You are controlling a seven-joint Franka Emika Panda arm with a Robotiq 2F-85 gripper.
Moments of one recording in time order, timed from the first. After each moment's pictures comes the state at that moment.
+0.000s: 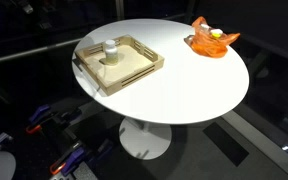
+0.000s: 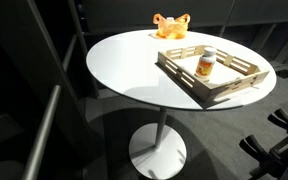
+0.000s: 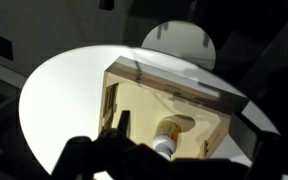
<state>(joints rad) 0.12 -0.88 0.41 -2.82 -0.01 2.11 0.33</state>
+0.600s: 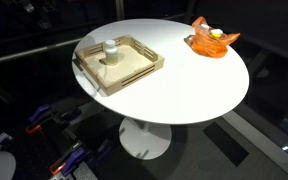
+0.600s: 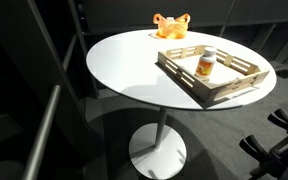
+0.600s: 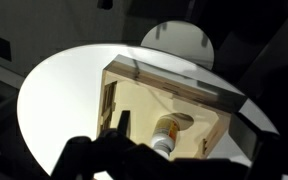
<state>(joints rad) 0.12 -0.86 0.40 -2.80 -0.01 2.11 0.33</state>
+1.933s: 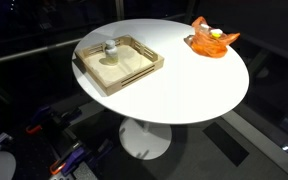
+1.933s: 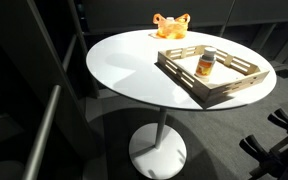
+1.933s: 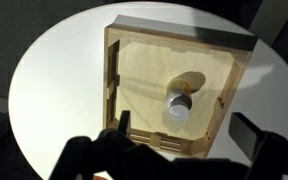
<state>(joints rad) 0.03 -0.48 0.21 -2.46 -0.08 2.11 0.30</state>
